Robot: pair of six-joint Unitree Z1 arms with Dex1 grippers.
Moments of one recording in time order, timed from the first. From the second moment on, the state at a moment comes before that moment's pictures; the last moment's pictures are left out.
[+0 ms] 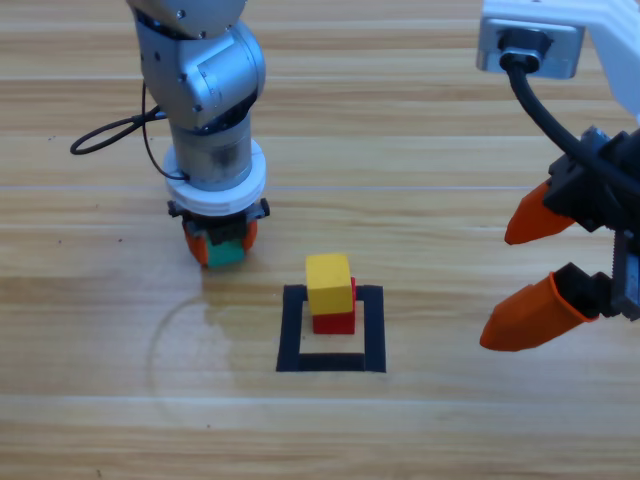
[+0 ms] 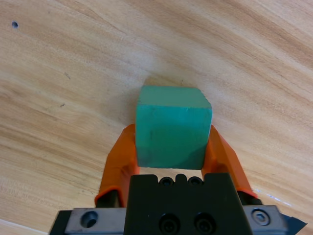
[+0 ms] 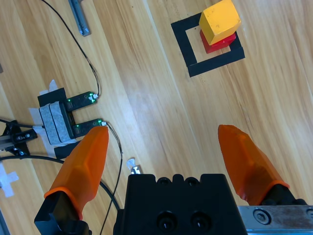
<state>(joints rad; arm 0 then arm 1) -0.72 2.27 -1.70 0.83 0.18 -1.13 0.95 1.59 -1.33 0.81 0.23 -0.21</state>
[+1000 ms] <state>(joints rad) -0.93 2.12 -2.30 1.30 0.09 -0.38 0.95 1.59 -1.33 0.83 0.23 -0.22</state>
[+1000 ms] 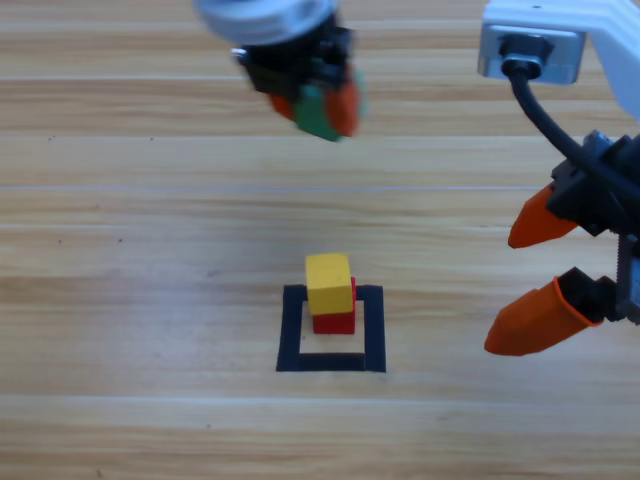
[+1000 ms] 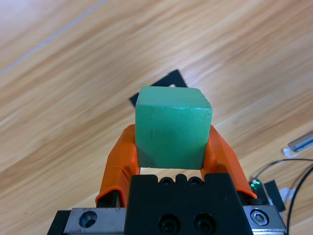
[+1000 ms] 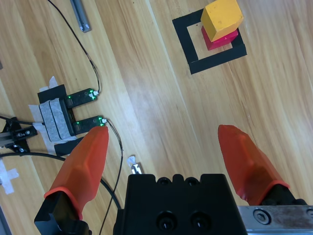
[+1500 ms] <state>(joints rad) -0.97 2.27 -2.34 1.35 0.15 -0.93 0.95 1.59 -1.33 0.83 0.23 -0.22</state>
